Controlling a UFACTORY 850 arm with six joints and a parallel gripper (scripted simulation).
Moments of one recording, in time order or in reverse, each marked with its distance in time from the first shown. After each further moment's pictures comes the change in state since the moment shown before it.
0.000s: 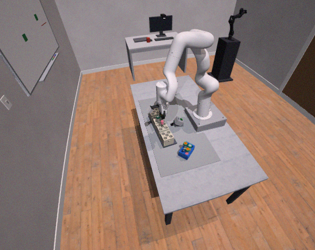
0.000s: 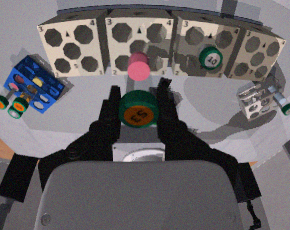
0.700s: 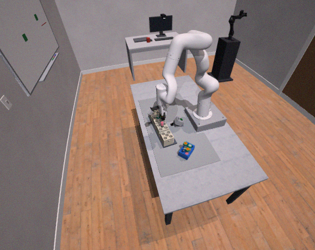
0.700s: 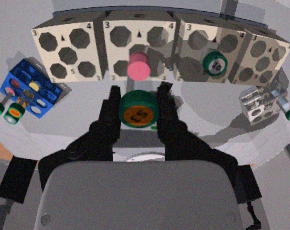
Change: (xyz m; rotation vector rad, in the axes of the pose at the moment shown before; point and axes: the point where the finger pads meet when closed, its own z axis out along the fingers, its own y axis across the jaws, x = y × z) arm 0.000 0.000 0.018 0.000 0.000 0.000
